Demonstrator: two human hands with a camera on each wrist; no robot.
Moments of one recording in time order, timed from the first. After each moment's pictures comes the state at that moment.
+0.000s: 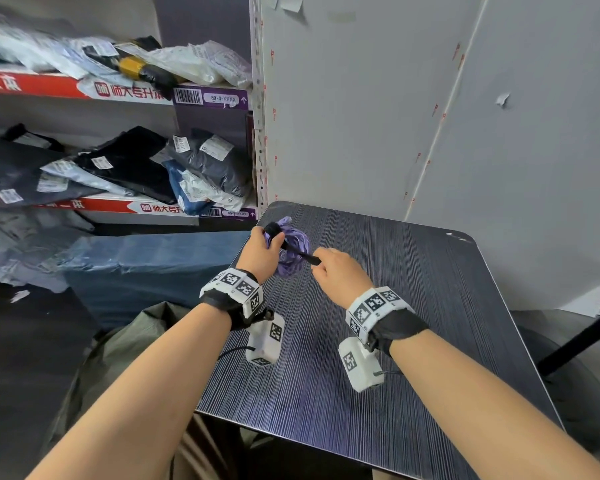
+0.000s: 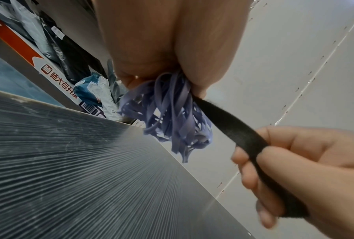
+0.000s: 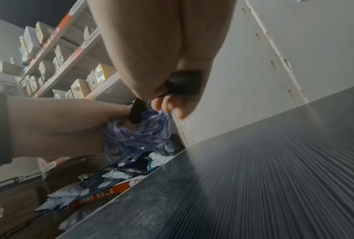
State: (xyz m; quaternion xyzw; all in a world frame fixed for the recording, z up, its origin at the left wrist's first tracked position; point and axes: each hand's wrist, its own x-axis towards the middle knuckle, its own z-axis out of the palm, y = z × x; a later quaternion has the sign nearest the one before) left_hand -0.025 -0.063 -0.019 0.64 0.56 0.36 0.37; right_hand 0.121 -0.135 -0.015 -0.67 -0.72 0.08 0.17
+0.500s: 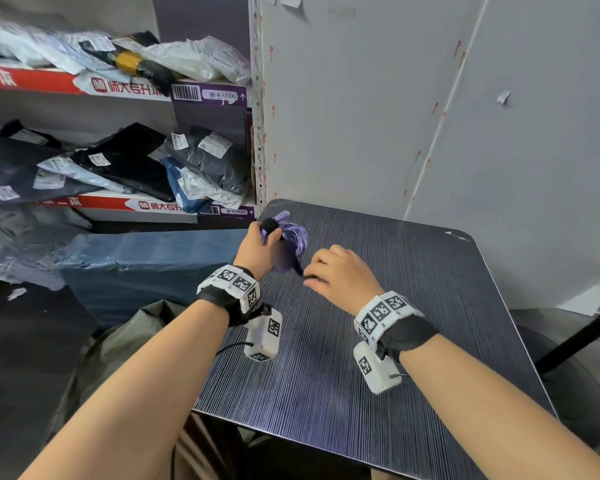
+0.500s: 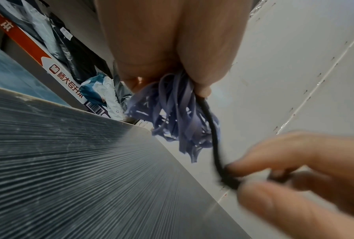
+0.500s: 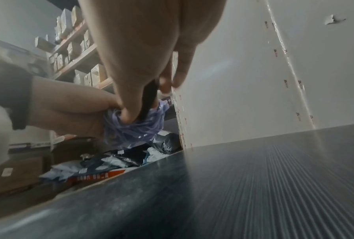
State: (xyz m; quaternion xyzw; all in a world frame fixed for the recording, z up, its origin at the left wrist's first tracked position) left_hand -0.028 -0.058 -0.019 0.64 0.54 0.38 0.39; right_hand 0.133 -0.140 -0.024 -0.55 -0.82 -0.09 0.15
